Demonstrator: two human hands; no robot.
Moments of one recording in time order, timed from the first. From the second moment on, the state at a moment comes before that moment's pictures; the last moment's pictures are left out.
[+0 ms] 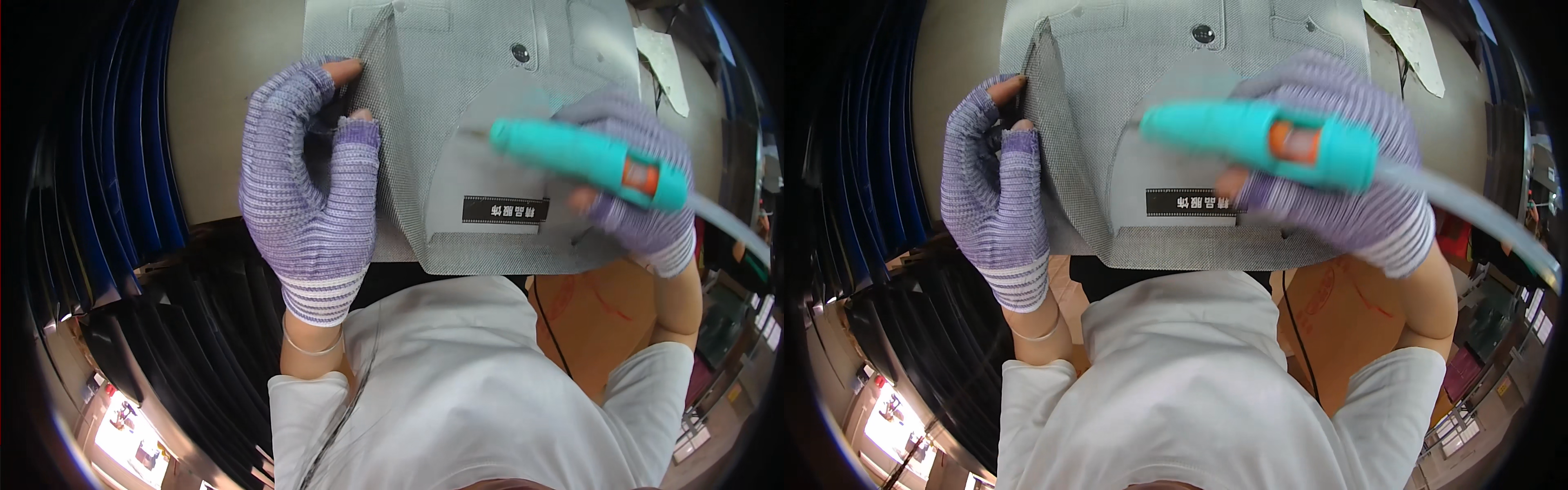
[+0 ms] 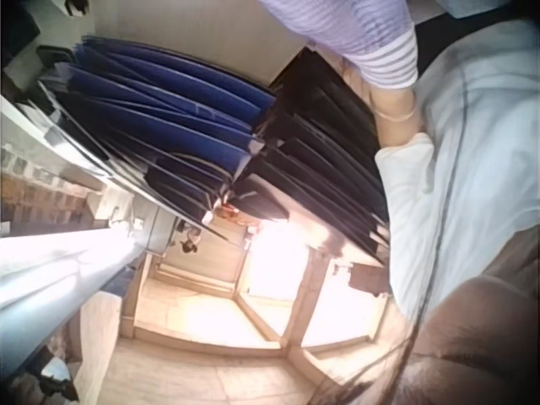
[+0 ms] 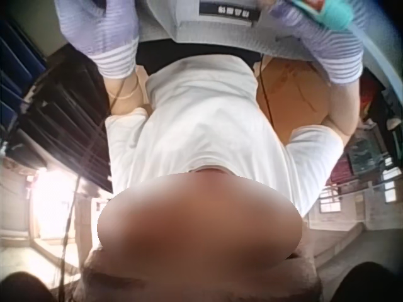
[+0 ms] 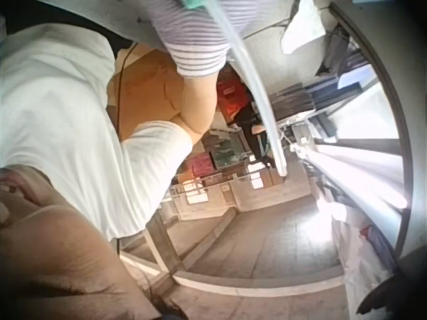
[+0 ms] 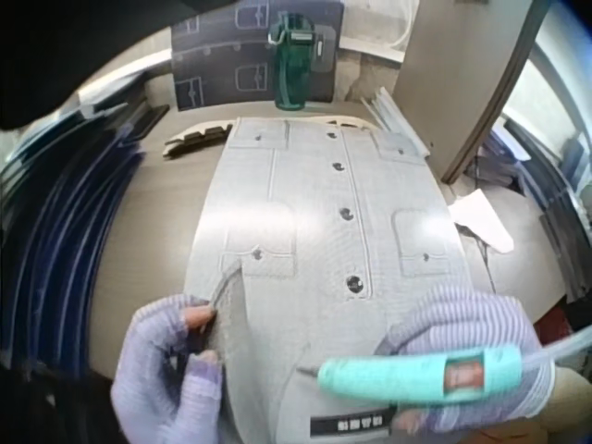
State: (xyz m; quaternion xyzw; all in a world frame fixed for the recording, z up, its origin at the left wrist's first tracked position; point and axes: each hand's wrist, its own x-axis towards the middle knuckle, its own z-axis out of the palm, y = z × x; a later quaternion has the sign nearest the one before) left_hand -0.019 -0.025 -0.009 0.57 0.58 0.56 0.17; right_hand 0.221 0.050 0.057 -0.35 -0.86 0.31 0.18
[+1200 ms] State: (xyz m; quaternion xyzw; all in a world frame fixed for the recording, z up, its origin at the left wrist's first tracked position) left_hand -0.016 -0.025 -0.004 0.57 0.60 0.54 0.16; right_hand 0.227 0.042 0.064 -0.39 -0.90 0.18 0.10
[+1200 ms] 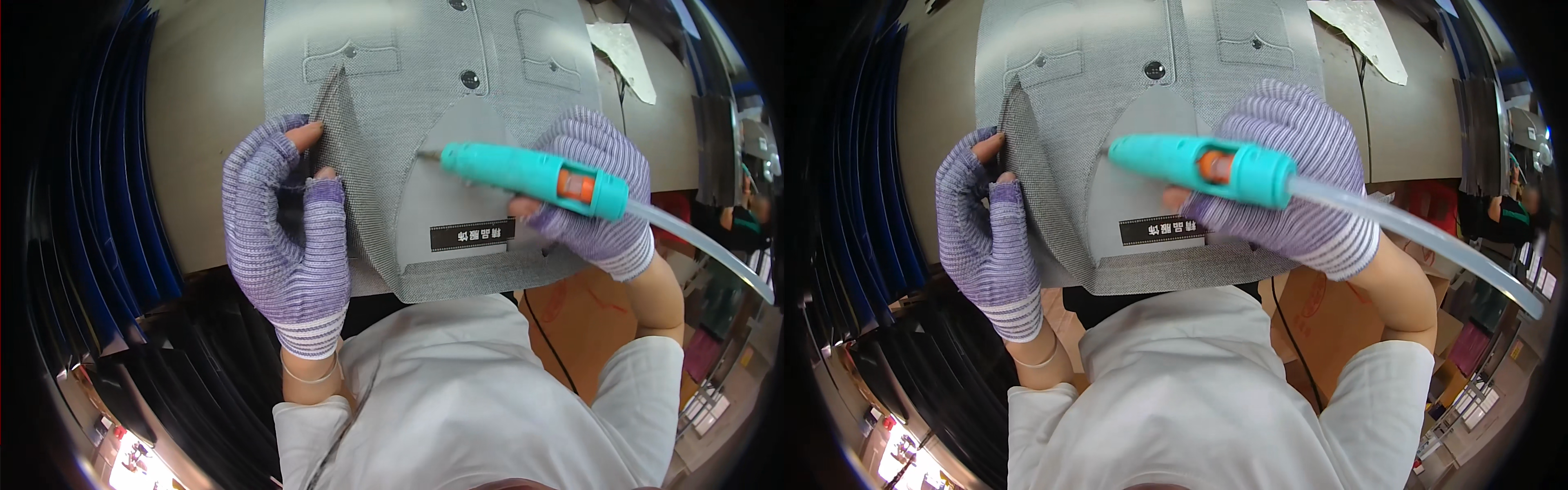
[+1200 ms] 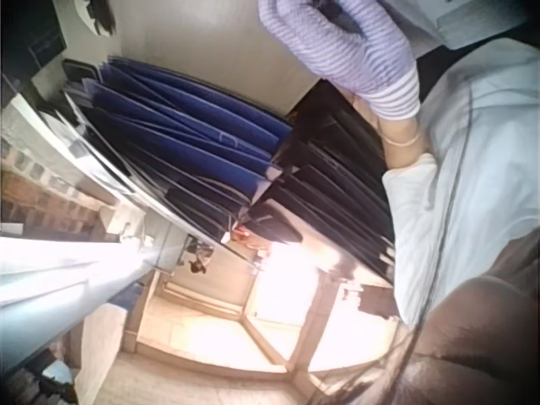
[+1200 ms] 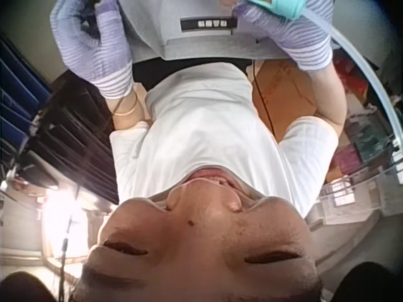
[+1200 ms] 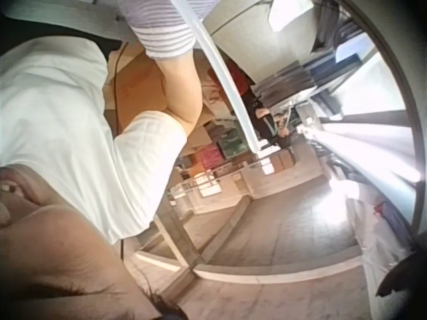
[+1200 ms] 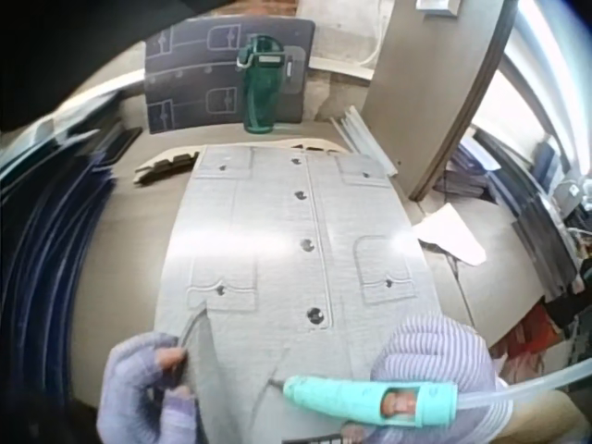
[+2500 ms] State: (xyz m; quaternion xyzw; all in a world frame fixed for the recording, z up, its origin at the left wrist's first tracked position) left_hand -0.017 -0.021 -0.003 0.60 0.58 0.53 0.15; right_hand 0.235 0.048 0.061 -0.47 -0.85 0.15 0.17
